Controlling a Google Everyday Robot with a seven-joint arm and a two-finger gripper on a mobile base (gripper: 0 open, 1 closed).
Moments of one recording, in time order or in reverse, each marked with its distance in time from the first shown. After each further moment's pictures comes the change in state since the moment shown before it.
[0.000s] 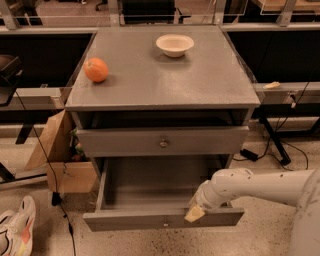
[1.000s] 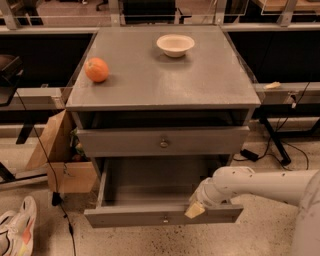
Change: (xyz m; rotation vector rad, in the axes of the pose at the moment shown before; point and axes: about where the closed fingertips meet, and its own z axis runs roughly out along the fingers) arm -0.005 -0.011 -0.001 0.011 -0.022 0.011
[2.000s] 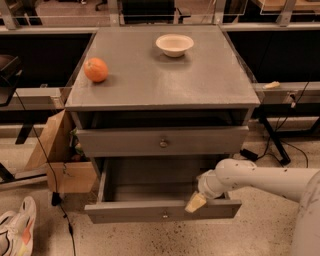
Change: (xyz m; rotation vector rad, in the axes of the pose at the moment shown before) arm -0.012 -0.031 0.001 0.019 -0.046 0.023
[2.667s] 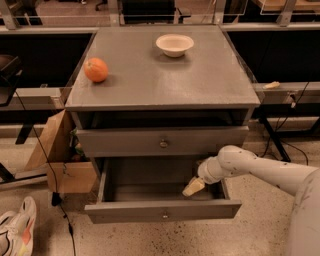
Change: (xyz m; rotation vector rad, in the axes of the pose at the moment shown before) arm -0.025 -0.059 0.009 0.012 -0.101 0.024
